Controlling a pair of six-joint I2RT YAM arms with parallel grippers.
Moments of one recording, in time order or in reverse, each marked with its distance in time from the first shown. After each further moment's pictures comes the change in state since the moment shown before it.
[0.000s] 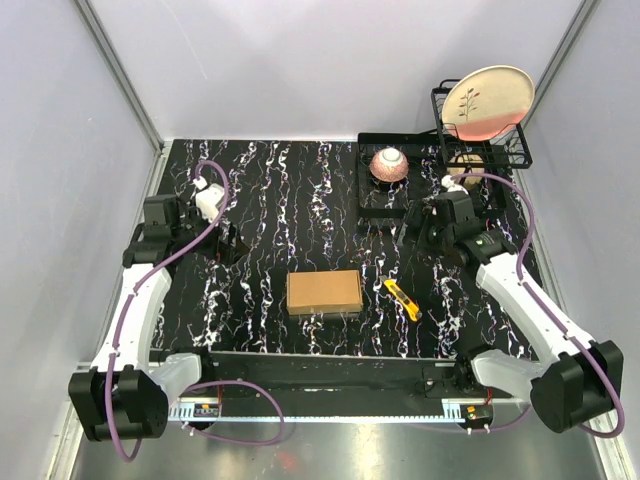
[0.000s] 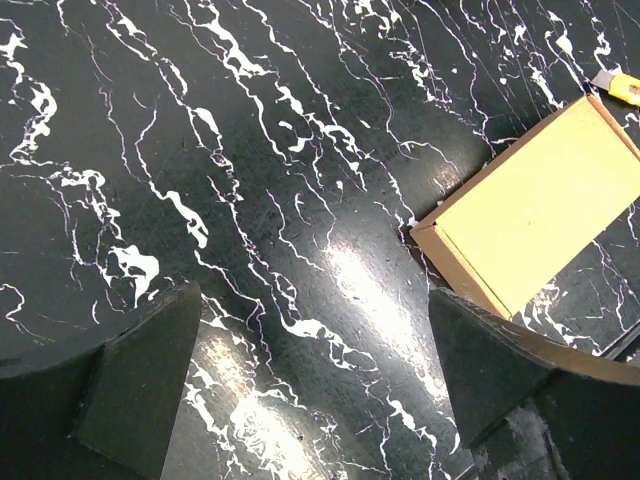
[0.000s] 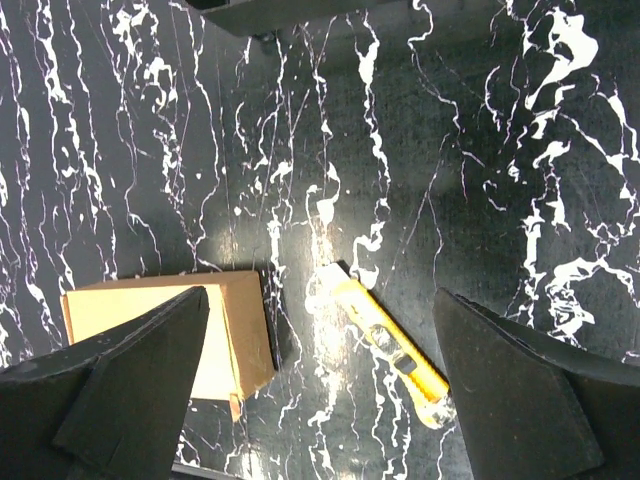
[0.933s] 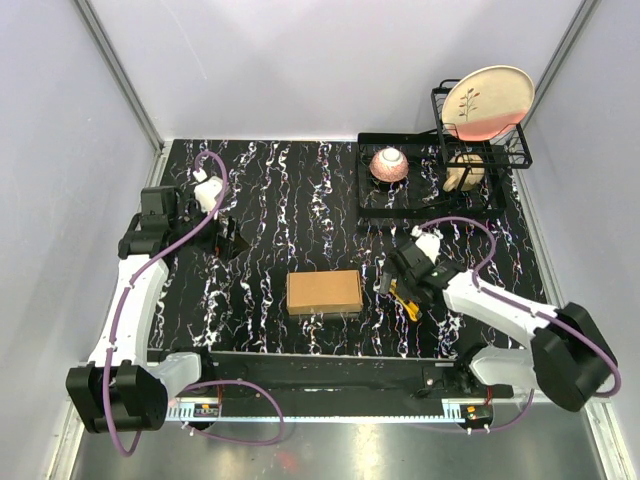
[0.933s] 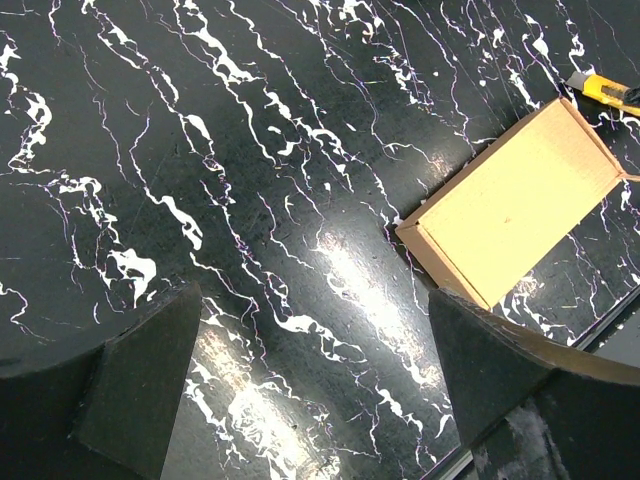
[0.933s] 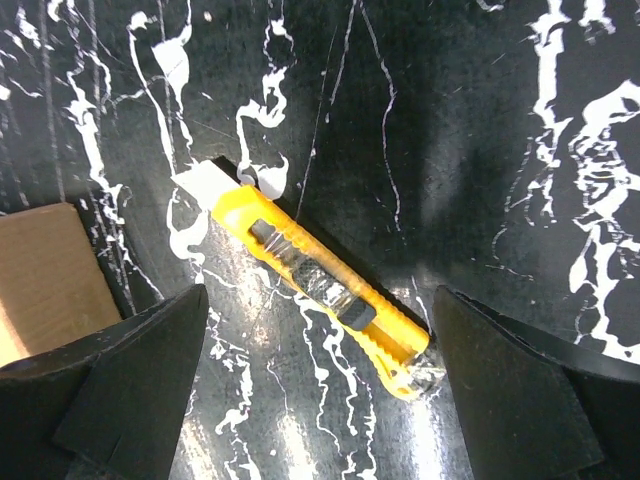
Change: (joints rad) left arm -0.005 0.053 0.112 -0.113 0.015 0.014; right arm 0.312 0.053 -0.293 0.037 0.312 0.239
